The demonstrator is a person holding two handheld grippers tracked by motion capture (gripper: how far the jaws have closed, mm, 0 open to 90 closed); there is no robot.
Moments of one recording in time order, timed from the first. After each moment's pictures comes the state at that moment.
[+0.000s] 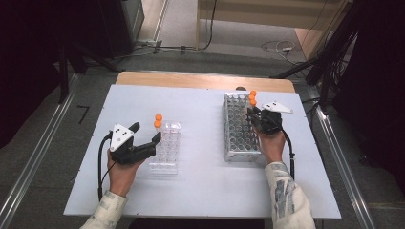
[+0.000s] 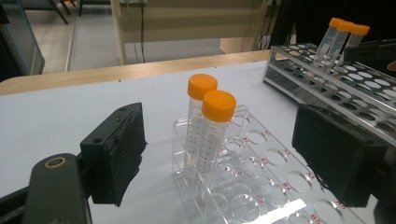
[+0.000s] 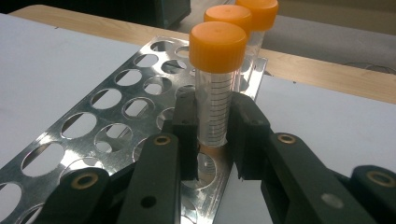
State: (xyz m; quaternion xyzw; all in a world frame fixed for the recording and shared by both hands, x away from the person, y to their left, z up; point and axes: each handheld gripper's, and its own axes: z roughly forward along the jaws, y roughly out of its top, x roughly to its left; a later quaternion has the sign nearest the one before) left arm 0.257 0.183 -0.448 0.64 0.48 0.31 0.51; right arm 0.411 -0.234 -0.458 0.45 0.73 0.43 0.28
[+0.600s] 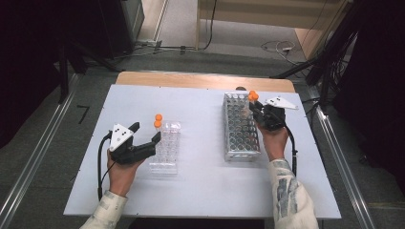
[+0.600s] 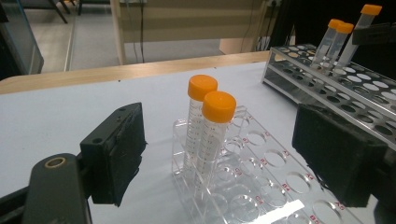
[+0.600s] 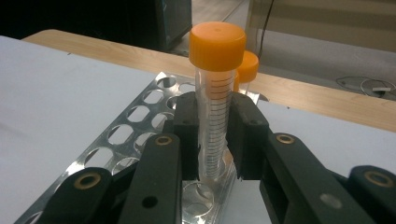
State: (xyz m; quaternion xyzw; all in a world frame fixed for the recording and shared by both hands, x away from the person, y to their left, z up) left arm 0.257 0.184 -0.447 0.64 0.48 0.31 0.51; right arm 0.408 -0.234 -0.432 0.44 0.72 0.45 0.29
